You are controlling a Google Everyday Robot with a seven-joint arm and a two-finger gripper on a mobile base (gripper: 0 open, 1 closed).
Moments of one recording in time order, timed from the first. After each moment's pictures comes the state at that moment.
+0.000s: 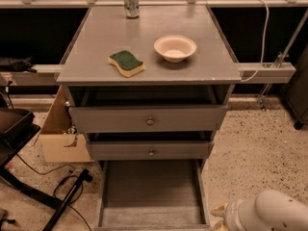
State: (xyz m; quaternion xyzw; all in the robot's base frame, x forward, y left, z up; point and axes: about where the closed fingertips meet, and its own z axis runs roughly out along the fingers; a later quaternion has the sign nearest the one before) arm 0.351 -0.212 0.460 -0.54 0.81 0.13 0.20
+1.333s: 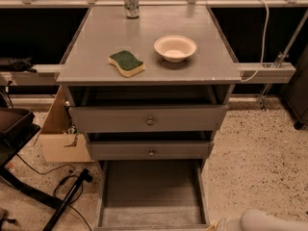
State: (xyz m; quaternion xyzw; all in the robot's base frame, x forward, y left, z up) arm 0.331 -0.203 0.311 -0.50 0.83 0.19 0.18
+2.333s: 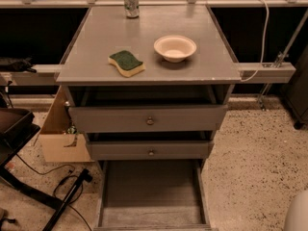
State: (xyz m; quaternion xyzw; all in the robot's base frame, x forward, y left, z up) arm 0.287 -0.204 0.146 -0.48 0.84 0.20 0.13
